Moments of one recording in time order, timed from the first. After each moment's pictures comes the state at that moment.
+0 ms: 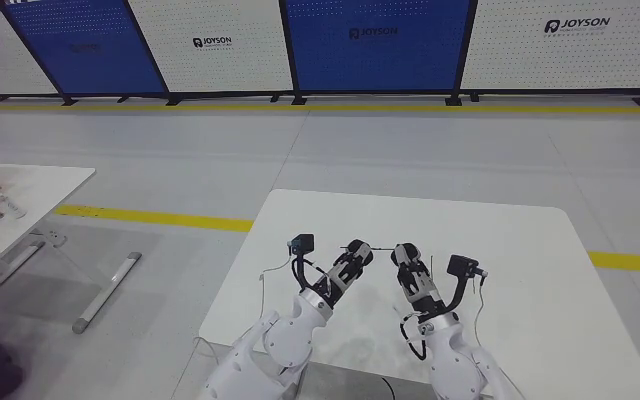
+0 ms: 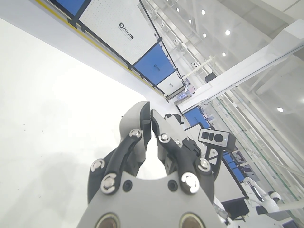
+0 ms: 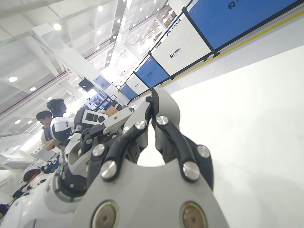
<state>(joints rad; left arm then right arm) 1.53 -1.26 -1.12 -1.81 0.28 -0.02 -0.01 -1.49 -1.41 1.08 -1.66 -0.62 -0.14 -0.07</state>
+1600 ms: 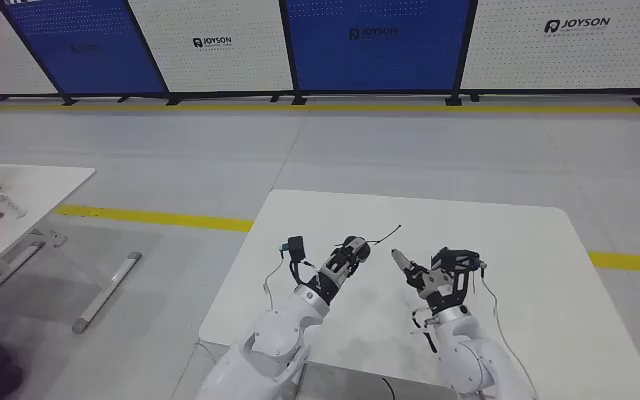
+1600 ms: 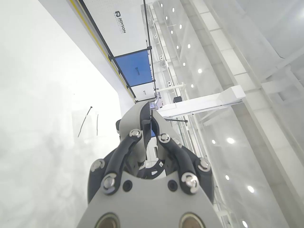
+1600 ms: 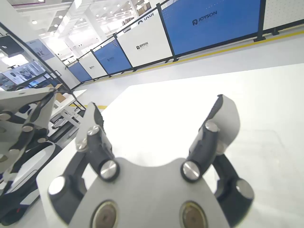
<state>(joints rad) 1.55 -1.28 -1.16 -1.86 -0.17 0.02 -0.02 -1.45 -1.39 1.13 -1.61 -0.95 -0.04 0.04</state>
